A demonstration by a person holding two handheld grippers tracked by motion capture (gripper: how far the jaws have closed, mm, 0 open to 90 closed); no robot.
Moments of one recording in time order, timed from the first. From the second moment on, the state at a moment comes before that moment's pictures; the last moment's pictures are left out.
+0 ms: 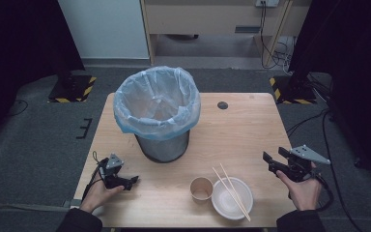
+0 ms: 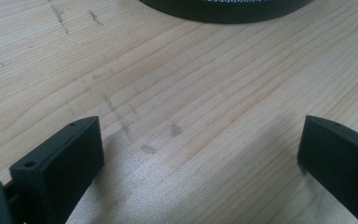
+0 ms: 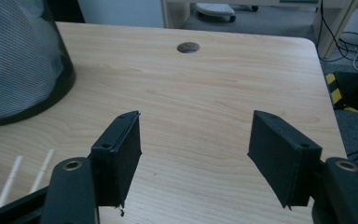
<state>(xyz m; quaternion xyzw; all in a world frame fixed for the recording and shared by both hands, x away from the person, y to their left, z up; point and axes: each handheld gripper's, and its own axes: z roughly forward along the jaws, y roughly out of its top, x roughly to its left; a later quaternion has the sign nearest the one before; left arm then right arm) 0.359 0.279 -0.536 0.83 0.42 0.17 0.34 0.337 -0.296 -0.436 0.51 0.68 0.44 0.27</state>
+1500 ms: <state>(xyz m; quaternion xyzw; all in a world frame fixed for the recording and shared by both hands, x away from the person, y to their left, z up) 0.359 0.278 -0.536 0.83 0.42 0.17 0.34 0.314 -0.200 -0.461 0.46 0.81 0.36 0.12</state>
